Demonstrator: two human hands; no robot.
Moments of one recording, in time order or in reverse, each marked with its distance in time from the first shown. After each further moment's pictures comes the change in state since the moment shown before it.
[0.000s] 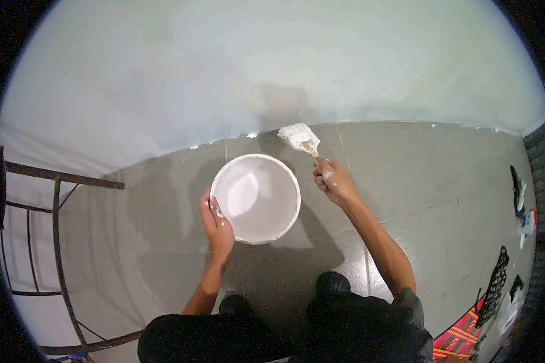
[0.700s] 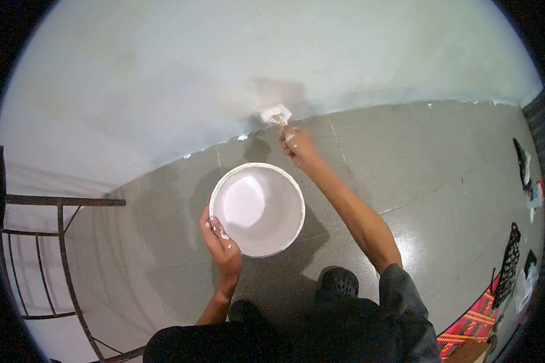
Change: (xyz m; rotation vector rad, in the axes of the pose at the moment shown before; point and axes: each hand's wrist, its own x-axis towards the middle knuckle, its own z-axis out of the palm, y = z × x) left_hand -0.031 0.020 0.003 -0.102 -0.125 0.186; right_hand 0.067 -0.017 0.051 0.184 0.092 -0.081
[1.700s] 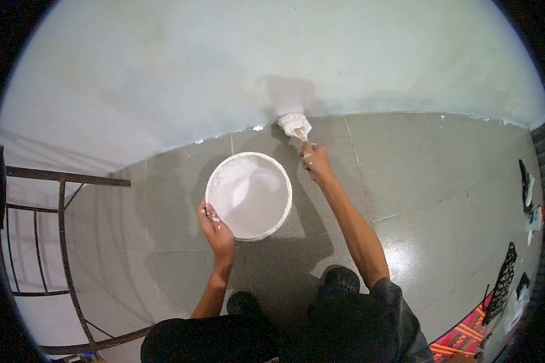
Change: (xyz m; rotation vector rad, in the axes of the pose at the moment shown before) left_hand -0.001 -0.029 -0.018 0.069 0.212 -0.145; right_hand 0.007 0.063 -0.037 -0.195 0.061 -0.056
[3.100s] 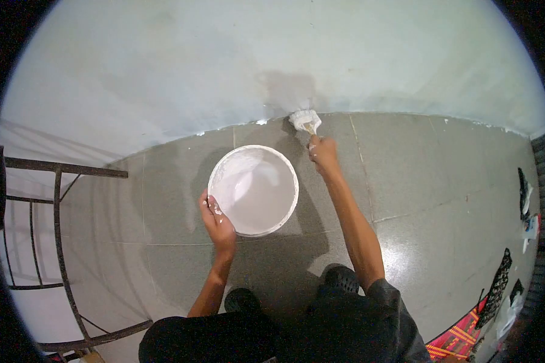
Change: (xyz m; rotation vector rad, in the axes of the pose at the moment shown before) left_hand 0.006 -0.002 0.004 -0.081 0.011 -0.038; right_hand 0.015 -0.002 -0.004 -0.178 0.096 -0.113
